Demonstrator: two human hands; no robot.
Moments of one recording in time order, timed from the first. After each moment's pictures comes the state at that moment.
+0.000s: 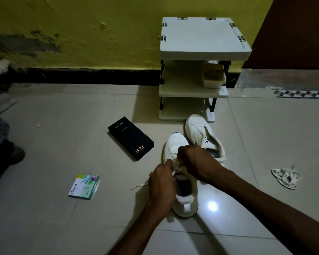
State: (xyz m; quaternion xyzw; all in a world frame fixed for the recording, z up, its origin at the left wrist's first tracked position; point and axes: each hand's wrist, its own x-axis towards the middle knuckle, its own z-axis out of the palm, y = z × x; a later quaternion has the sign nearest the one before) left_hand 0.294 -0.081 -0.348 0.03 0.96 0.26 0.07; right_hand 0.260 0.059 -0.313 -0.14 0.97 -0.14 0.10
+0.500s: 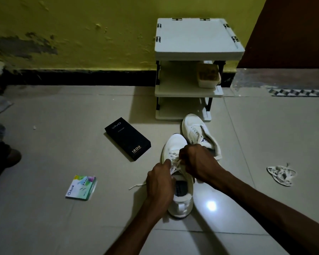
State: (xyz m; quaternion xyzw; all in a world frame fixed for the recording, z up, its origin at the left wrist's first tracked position) left_hand 0.295 -0.079 -0.343 0.05 0.97 0.24 0.08; right_hand 0.265 0.069 -0.319 -0.11 0.98 -0.18 0.05
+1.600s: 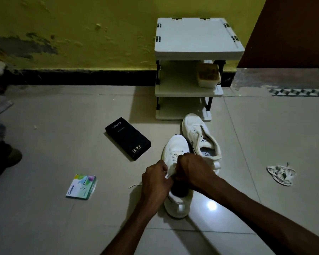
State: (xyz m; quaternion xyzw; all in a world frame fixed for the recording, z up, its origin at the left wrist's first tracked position) left_hand 0.290 -0.091 -0.338 0.00 0.95 0.30 0.12; right_hand 0.281 0.045 -0.313 -0.11 0.98 -0.12 0.09
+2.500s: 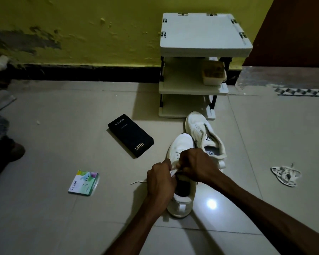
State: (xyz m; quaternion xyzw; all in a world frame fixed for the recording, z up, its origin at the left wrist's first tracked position) left_hand 0.293 -0.085 -0.342 0.02 0.96 0.27 0.09; right_hand 0.271 0.053 -0.319 -0.06 0.97 -0.21 0.11
